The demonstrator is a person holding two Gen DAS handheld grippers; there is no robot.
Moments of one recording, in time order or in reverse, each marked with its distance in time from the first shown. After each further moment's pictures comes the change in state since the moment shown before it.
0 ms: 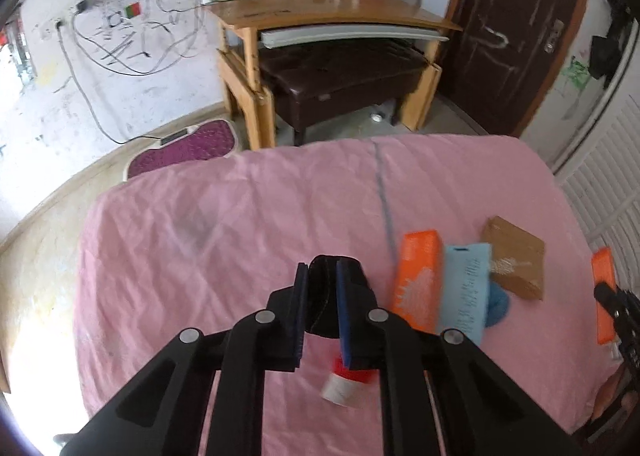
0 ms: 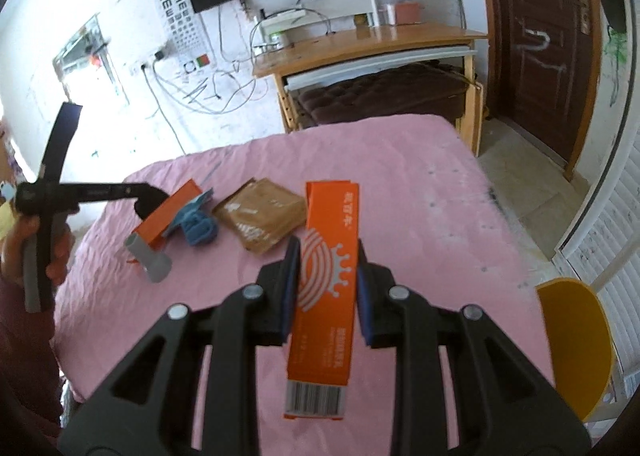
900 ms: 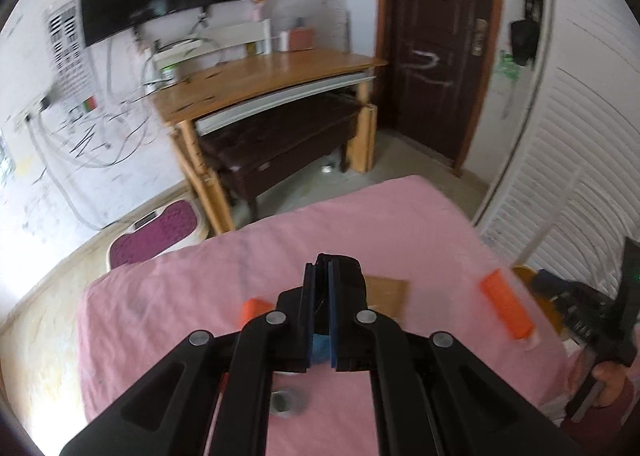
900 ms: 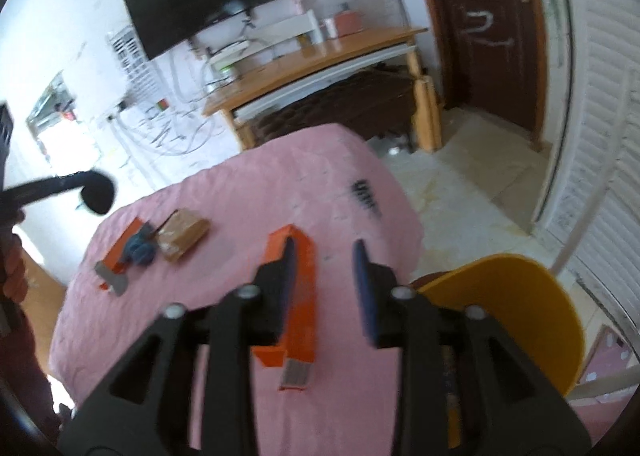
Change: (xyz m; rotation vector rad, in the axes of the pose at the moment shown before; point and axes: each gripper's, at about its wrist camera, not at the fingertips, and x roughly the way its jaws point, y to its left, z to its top) left arm -0.084 -0.146 0.013 0.214 -0.208 -0.067; right arm -0.034 -0.092 -0.016 0.152 -0.057 -0.045
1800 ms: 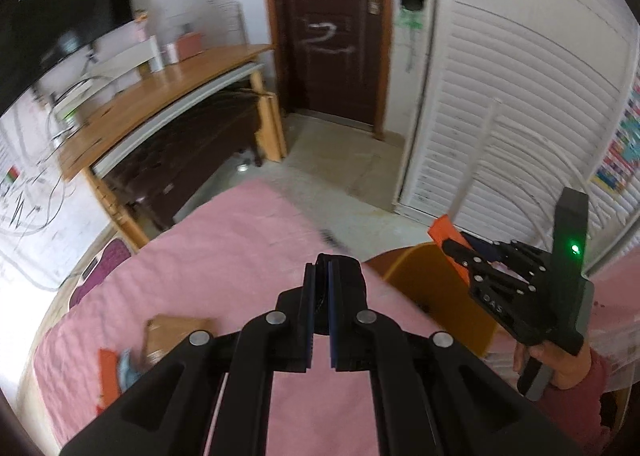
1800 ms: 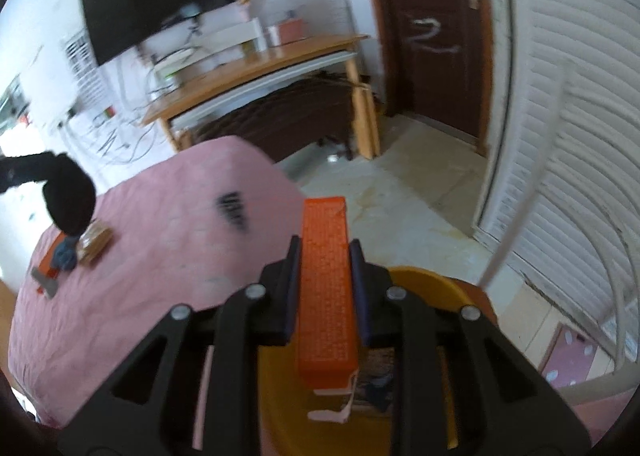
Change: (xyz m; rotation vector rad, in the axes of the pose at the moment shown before) left arm 0.032 -0.184 0.012 0.256 0.068 -0.181; right arm -0.015 -0.091 -0.005 0.055 -0.043 -0.214
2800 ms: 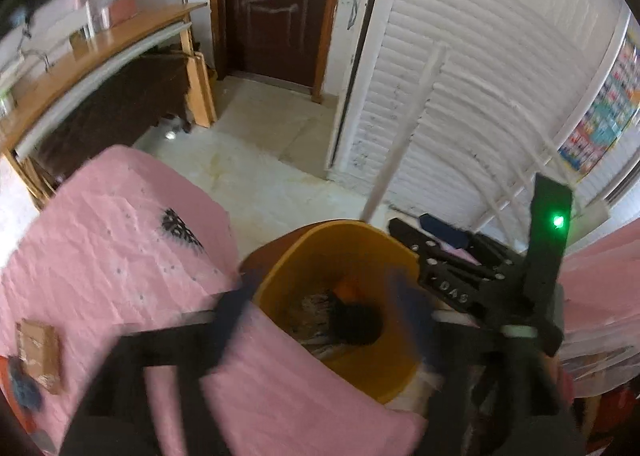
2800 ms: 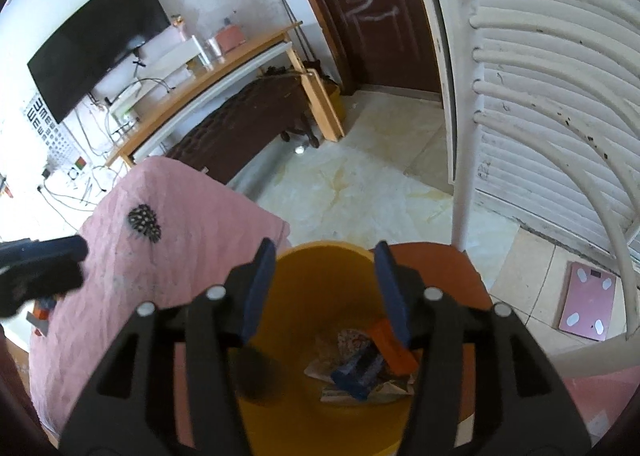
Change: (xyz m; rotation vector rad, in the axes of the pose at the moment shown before) left arm 0.089 -0.085 -0.003 -0.025 0.130 -0.233; right arm 0.012 -0.093 -0.023 0.223 0.029 -0.024
